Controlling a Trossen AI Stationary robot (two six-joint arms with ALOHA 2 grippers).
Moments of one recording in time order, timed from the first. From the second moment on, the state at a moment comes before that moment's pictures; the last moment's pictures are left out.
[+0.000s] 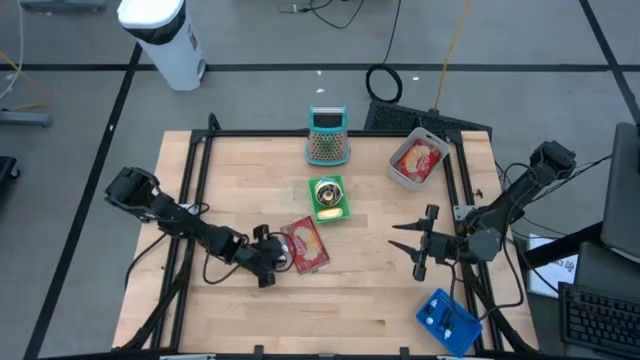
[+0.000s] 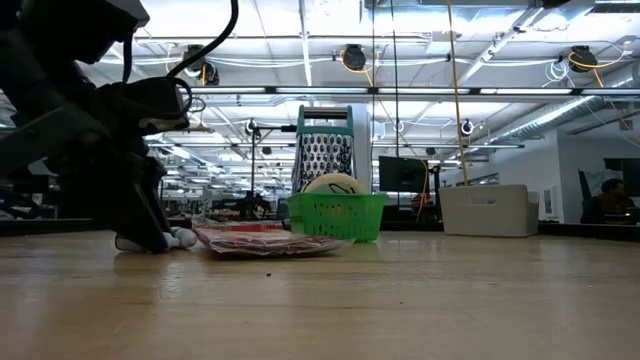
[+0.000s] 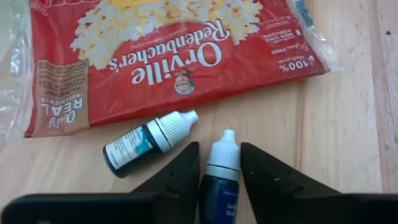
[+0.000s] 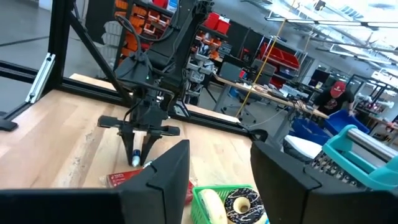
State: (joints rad) left arm -0.44 1.59 0.57 -0.01 -0.29 -0.55; right arm 0.77 0.94 0.46 0.48 0.99 -0.32
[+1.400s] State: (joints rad) left arm -0.23 1.65 0.77 0.73 -0.15 -0.53; right arm 0.45 1.47 0.46 0.97 0.49 -0.63
